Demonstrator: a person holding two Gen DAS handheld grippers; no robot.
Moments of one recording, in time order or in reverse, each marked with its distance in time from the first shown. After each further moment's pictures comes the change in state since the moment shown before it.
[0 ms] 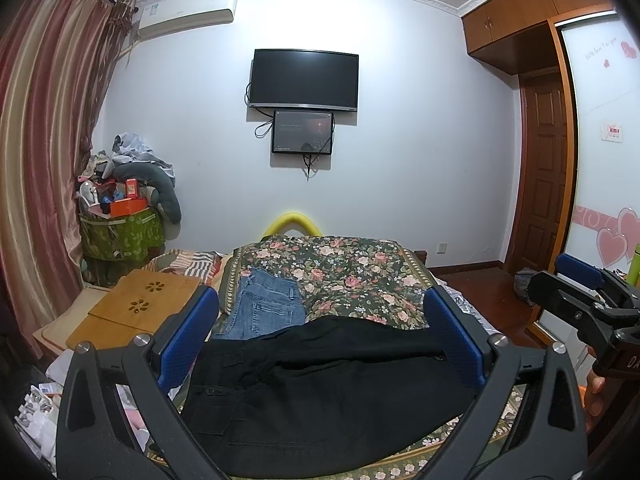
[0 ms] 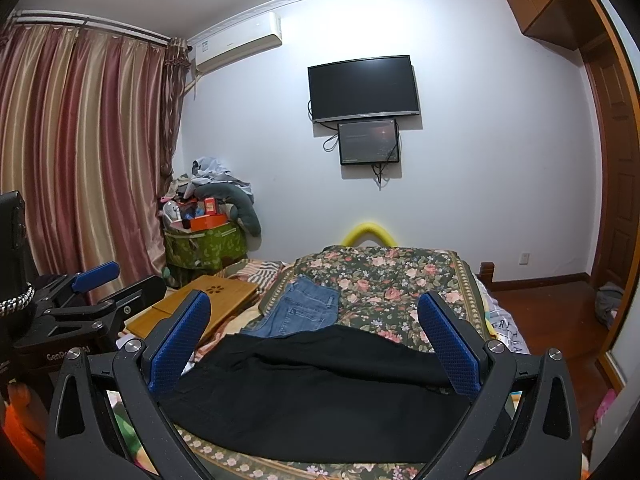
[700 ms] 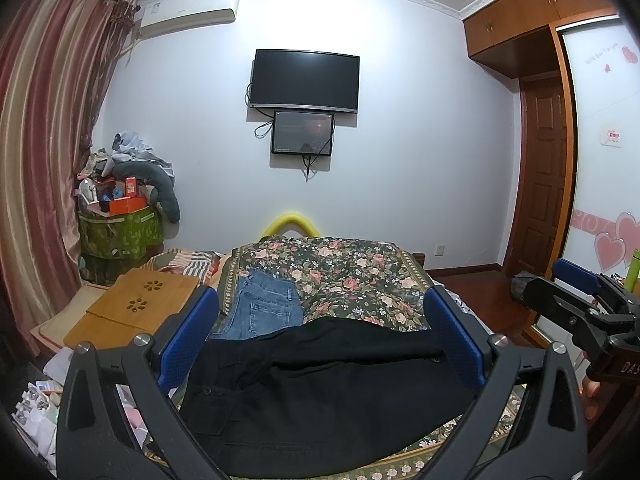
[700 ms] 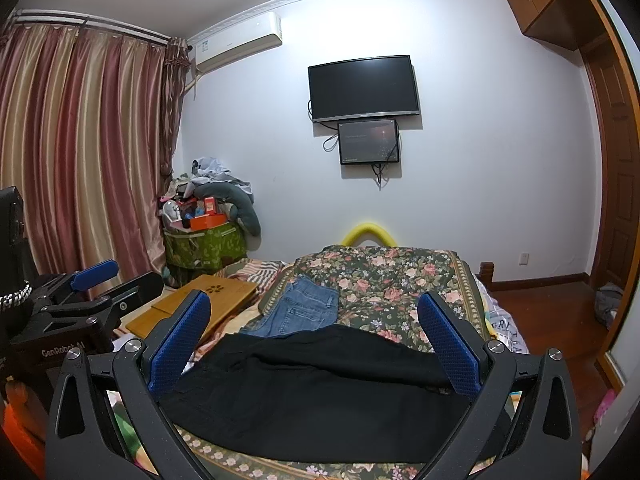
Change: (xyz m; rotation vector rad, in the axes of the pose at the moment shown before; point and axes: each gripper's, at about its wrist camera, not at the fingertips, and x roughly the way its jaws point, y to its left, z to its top) left arm 0.000 0.004 0.001 -0.016 -0.002 -0.005; right arm 0.000 -0.005 0.001 0.000 0.000 -0.001
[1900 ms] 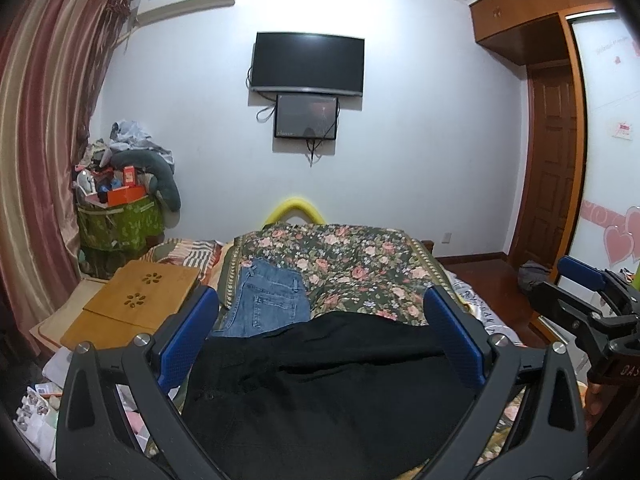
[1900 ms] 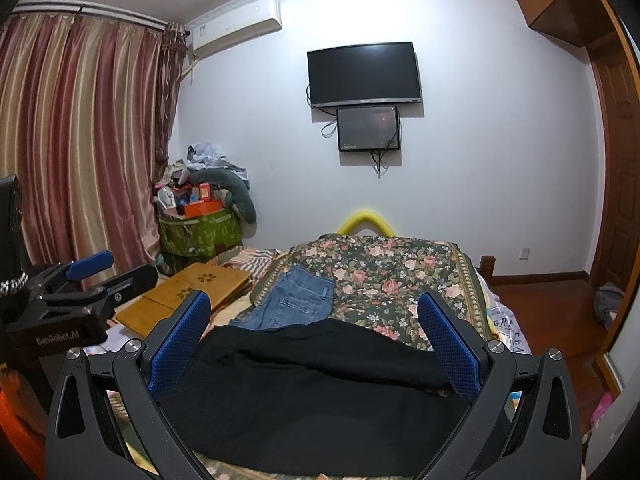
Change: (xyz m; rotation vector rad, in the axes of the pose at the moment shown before) left arm 0.050 0.024 0.008 0.003 0.065 0.011; right arm 0.041 -0.005 -0.008 -0.020 0.053 -0.015
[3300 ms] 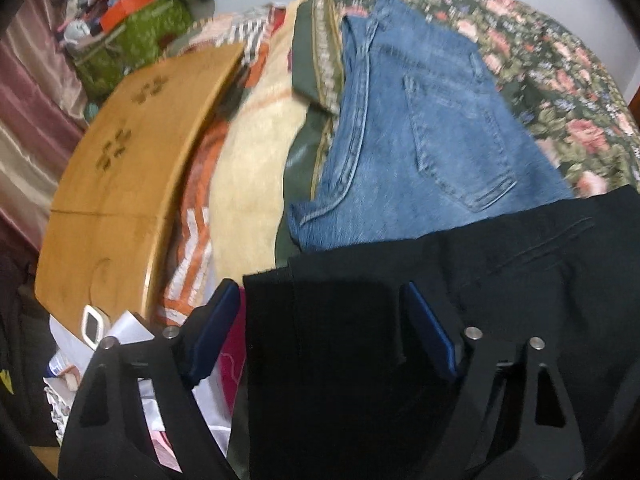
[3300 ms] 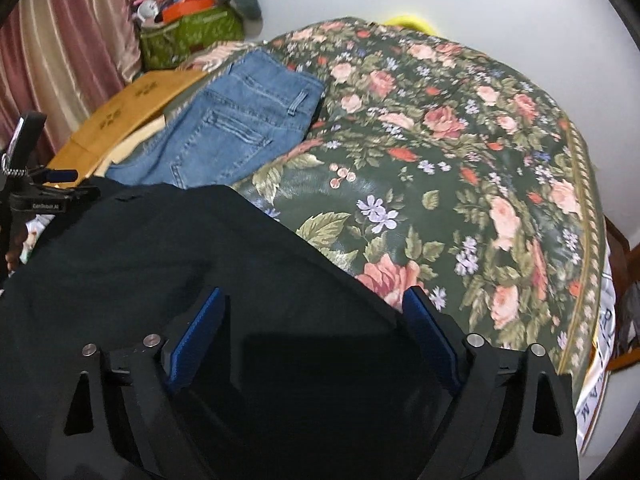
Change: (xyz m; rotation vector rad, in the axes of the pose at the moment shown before) left arm 0.410 0.205 -0.161 -0.027 0.863 0.248; right arm 0.354 -0.105 -0.106 -0.160 0.747 0.142
